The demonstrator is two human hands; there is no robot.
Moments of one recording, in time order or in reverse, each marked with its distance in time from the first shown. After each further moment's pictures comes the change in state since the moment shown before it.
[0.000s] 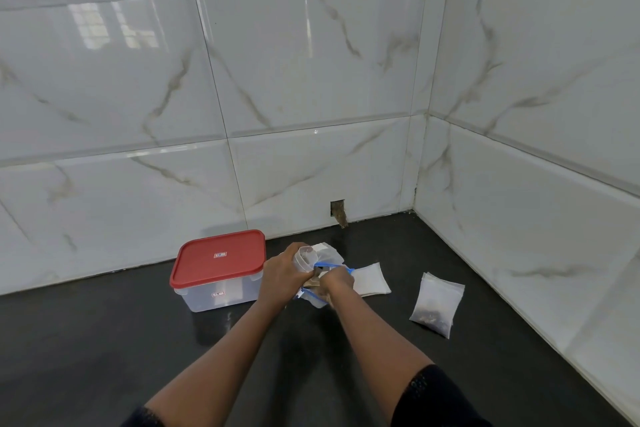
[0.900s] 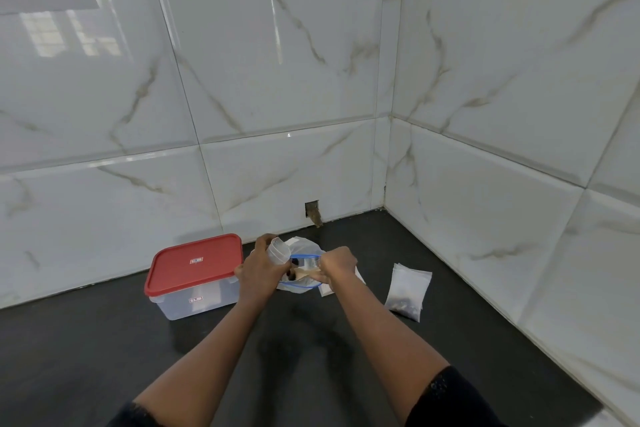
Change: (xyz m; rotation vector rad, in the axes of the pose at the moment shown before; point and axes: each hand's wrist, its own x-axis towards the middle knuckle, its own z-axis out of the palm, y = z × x) left_hand -0.002 0.014 -0.002 -0.033 0.060 -0.183; right_hand -0.009 -0.023 -0.042 -0.245 0.077 -0.215
